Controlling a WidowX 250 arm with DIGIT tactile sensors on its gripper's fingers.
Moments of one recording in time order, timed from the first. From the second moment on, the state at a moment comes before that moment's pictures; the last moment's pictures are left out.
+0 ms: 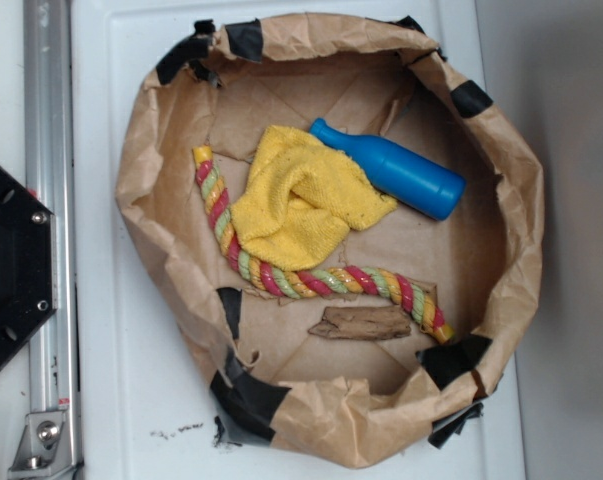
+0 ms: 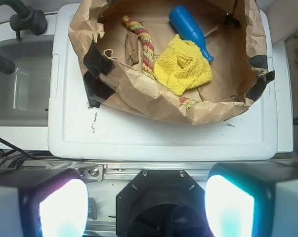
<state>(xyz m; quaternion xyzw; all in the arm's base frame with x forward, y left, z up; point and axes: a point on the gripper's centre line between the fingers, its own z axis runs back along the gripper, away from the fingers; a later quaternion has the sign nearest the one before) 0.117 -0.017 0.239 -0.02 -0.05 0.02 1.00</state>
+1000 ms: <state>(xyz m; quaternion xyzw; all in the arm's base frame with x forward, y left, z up) 0.254 0.042 0.140 -0.04 -0.09 0.33 0.94</state>
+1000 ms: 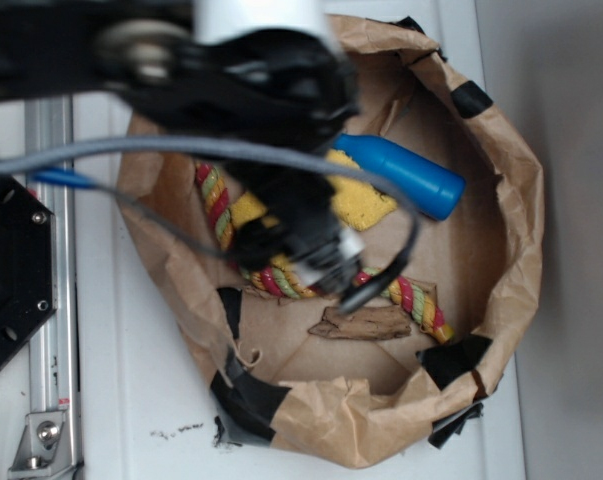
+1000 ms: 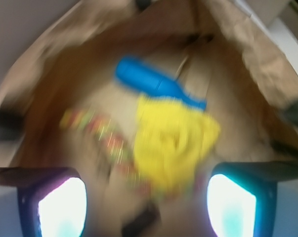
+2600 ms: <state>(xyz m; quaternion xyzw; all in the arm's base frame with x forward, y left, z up) 0.245 0.050 0.042 -0.01 -0.01 0.20 0.98</state>
